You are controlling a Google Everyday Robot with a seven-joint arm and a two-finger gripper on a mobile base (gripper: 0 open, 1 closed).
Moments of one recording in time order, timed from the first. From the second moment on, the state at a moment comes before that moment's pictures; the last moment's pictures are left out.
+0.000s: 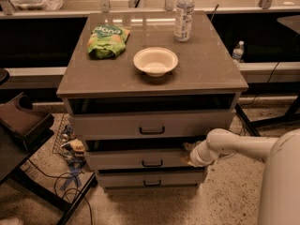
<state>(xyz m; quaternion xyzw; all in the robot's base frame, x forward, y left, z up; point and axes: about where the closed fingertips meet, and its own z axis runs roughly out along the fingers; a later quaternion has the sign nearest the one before) 0.579 -0.158 0.414 -0.67 0.70 0.07 0.24</state>
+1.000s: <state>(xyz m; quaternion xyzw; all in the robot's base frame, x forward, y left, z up) 0.579 -0.158 0.414 -0.67 0.70 0.07 0.24</state>
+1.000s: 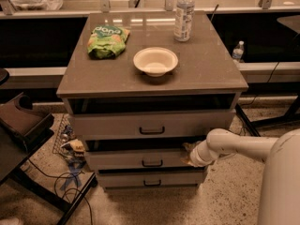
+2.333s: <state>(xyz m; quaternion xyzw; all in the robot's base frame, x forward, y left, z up) 0.578 -0.157 0.414 -0.67 0.70 0.07 0.24</state>
